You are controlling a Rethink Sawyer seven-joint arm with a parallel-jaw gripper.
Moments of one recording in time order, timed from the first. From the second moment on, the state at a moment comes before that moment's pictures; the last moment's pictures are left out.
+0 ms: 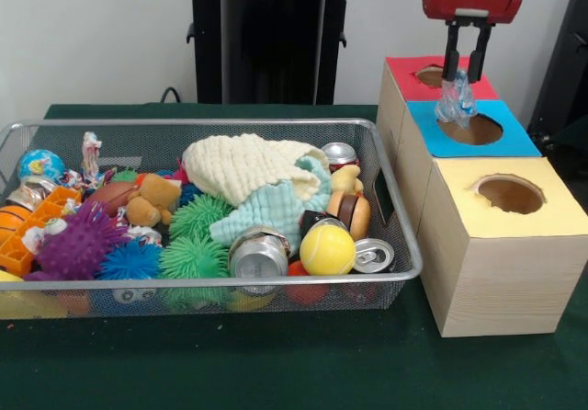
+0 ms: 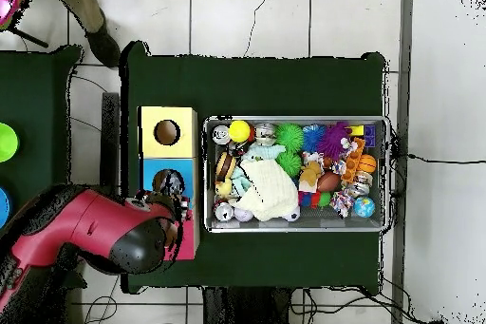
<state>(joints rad) 0.77 0.39 -1.61 1.27 -1.11 -1.31 4.50</state>
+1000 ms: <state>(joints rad) 0.77 0.45 -1.67 1.27 -1.09 -1.31 4.50</state>
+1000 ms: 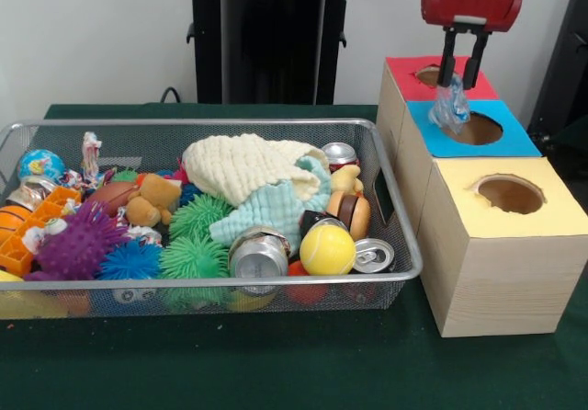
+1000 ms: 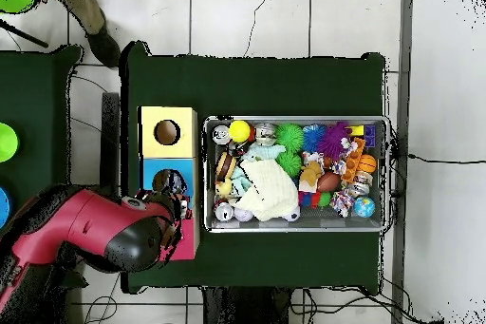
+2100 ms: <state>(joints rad) 0.76 0.48 -1.71 1.27 -1.07 -1.31 4.50</state>
